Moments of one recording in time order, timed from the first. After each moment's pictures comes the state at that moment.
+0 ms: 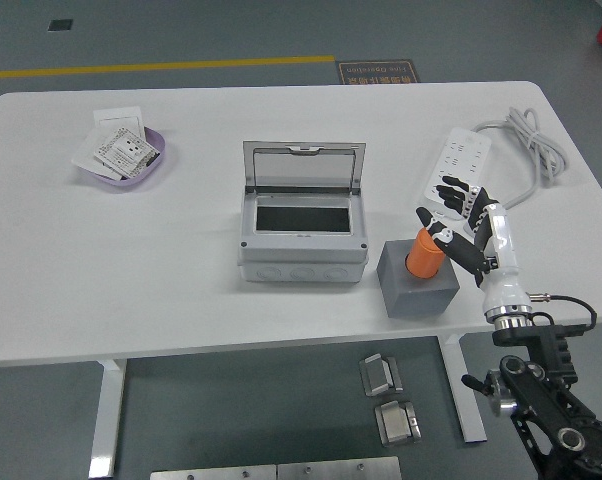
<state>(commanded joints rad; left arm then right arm) 0.08 0.08 -1.50 -0.18 1.24 0.00 0.22 0.03 -0.10 1.25 1.29 -1.27 -0.32 0.44</state>
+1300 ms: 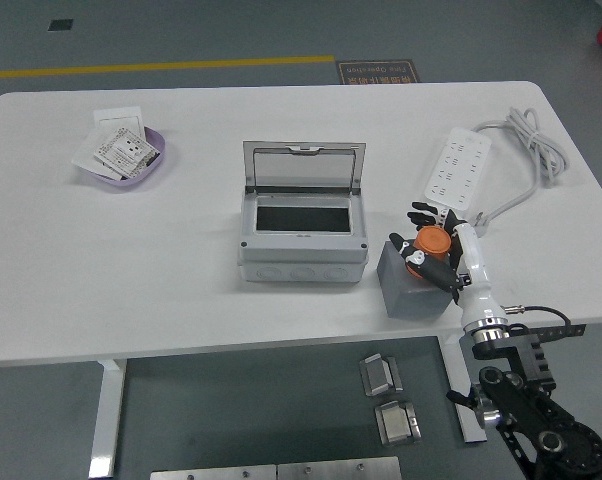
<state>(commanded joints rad) 0.07 0.07 -1.47 -0.18 1.24 0.00 0.21 0.05 -0.10 1.16 1.21 -1.26 -0.33 0.44</state>
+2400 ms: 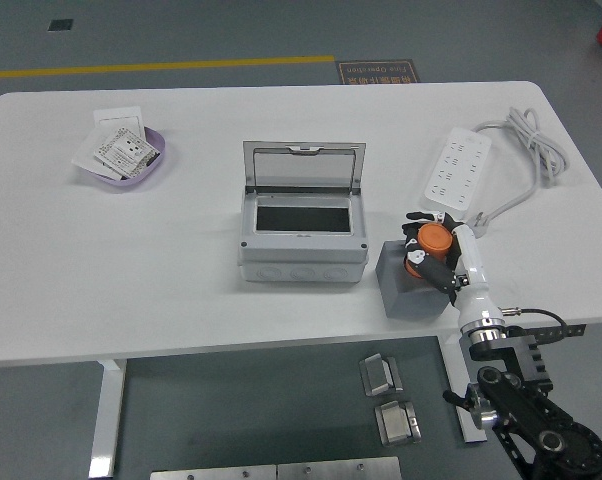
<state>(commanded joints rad) 0.07 0.06 -1.44 -0.18 1.22 0.00 0.19 0.06 -0.10 1.14 1.23 -1.21 -0.34 0.42</state>
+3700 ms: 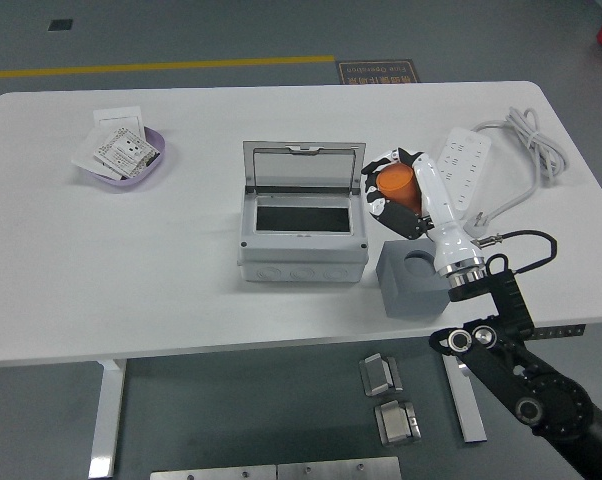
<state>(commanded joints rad) 0.07 0.08 -1.56 -0.18 1.30 0.01 0.28 0.29 -0.16 0.97 1.35 -1.67 -0.47 0.18</state>
